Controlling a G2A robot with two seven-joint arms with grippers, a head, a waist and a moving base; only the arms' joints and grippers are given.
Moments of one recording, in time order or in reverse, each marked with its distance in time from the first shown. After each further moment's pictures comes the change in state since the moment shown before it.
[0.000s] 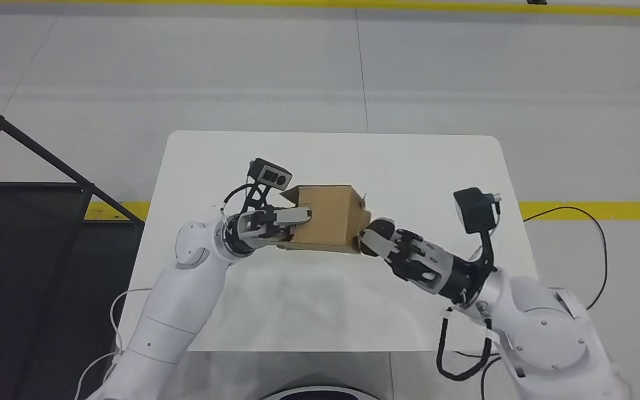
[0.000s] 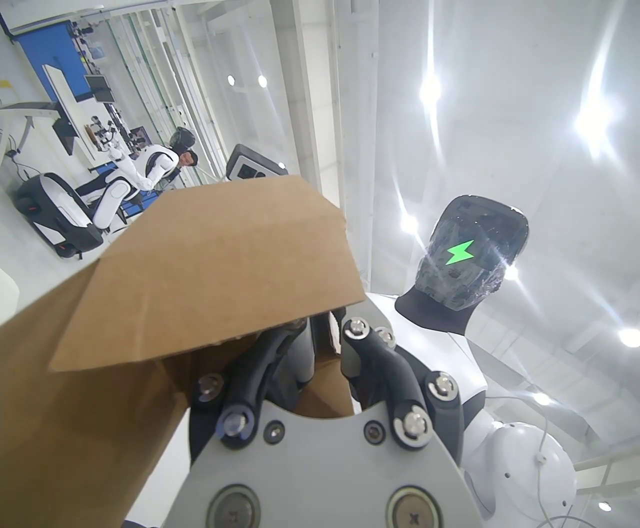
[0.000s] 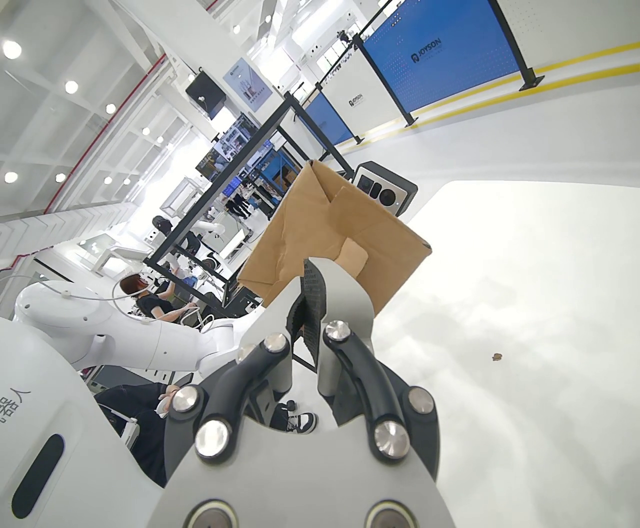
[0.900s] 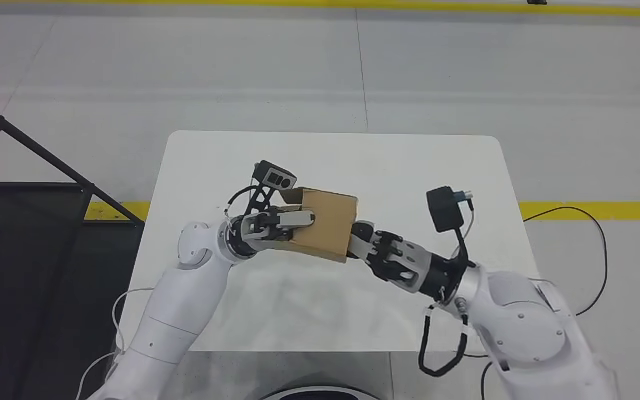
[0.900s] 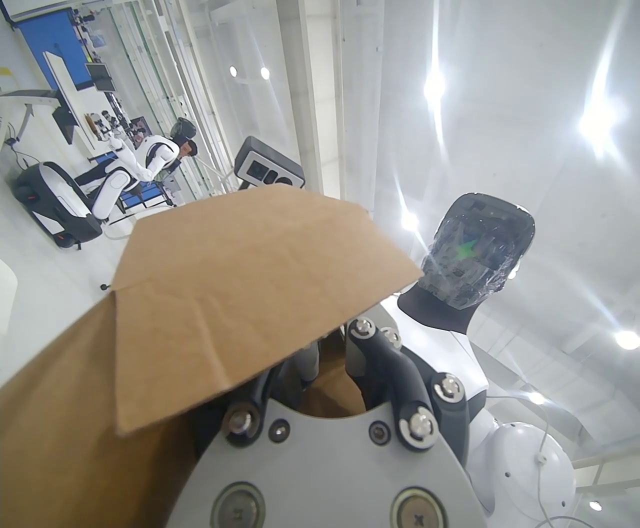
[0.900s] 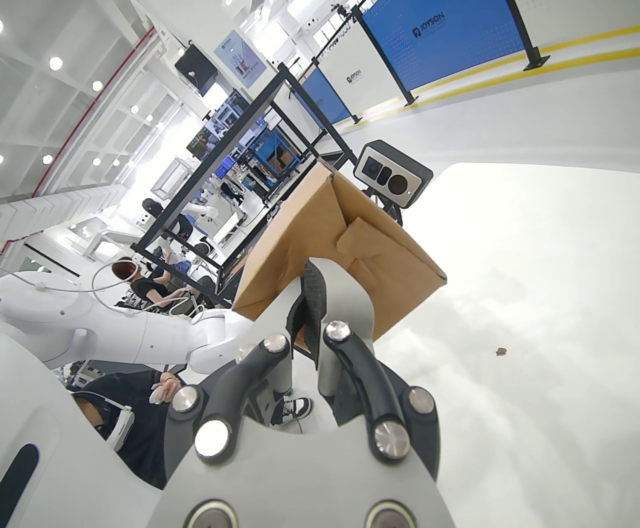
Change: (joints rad) left arm -0.002 -0.004 0.011 0.002 0.013 0.011 -0.012; right arm 0.083 -0.011 -0.109 0.024 -0.069 0.052 0.011
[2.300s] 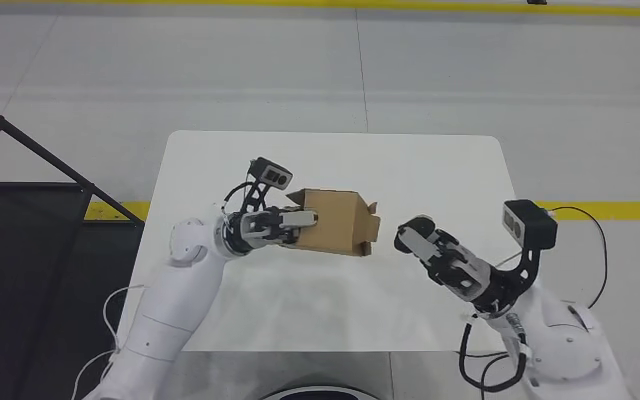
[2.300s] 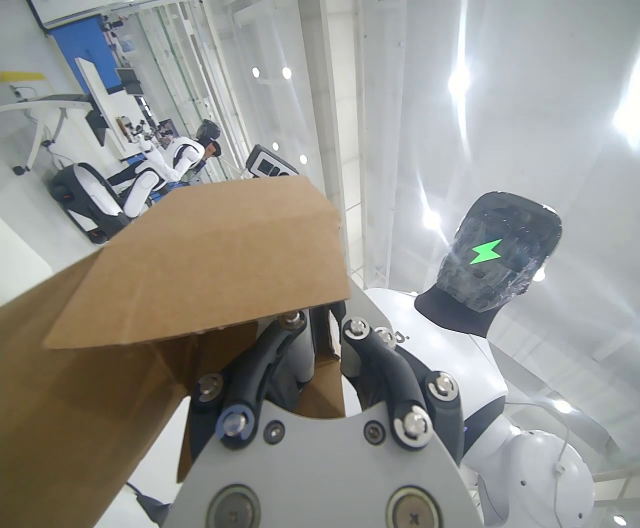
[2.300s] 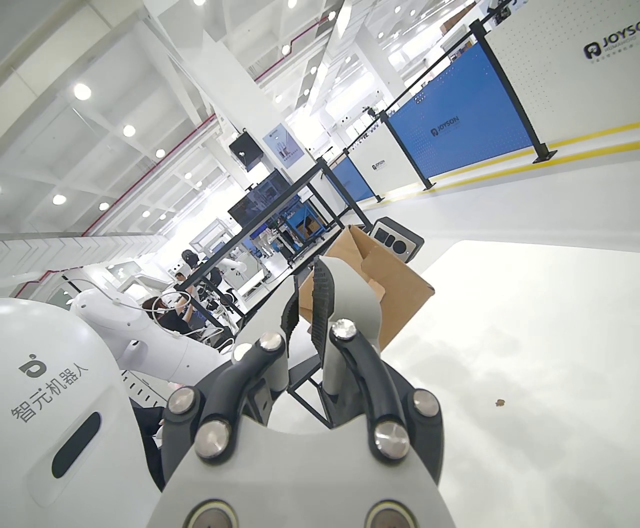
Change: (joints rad) left arm -0.006 0.013 -0.041 -0.028 0.121 0.025 0.015; right arm -0.204 0.011 0.219 0.010 0.154 -0.301 -0.137
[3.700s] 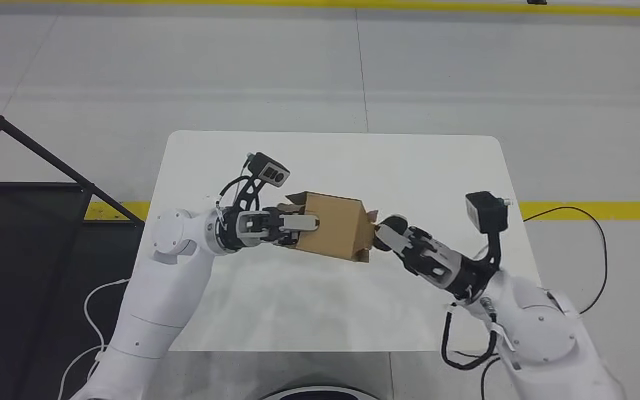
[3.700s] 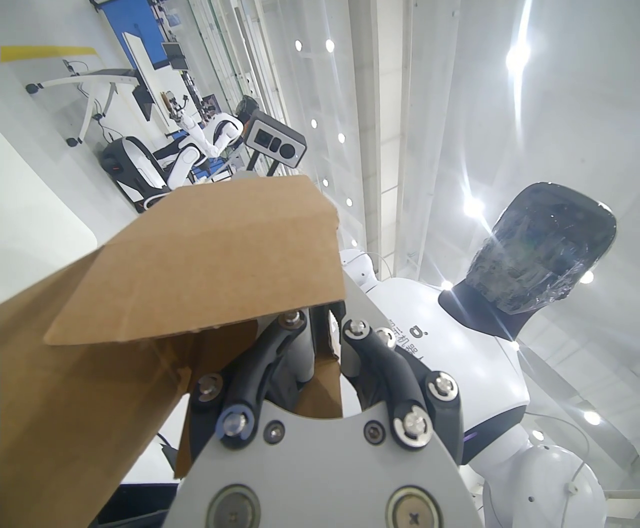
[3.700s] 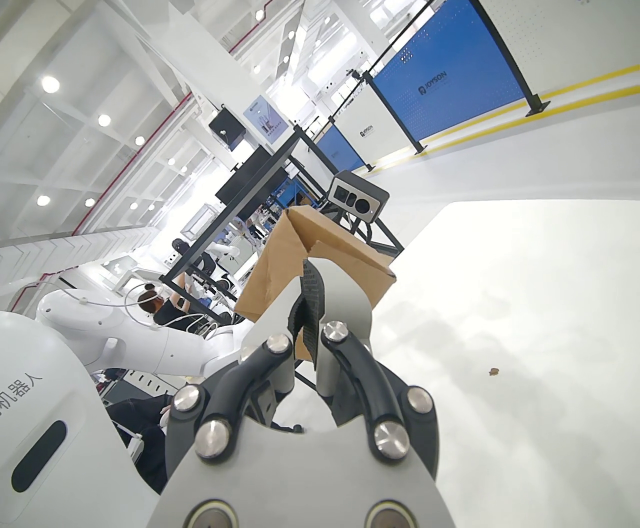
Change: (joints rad) left arm -0.011 0.036 -0.021 -0.063 0.070 0.061 -0.006; right arm 0.101 -0.007 -0.106 0.079 -0.034 0.108 0.066
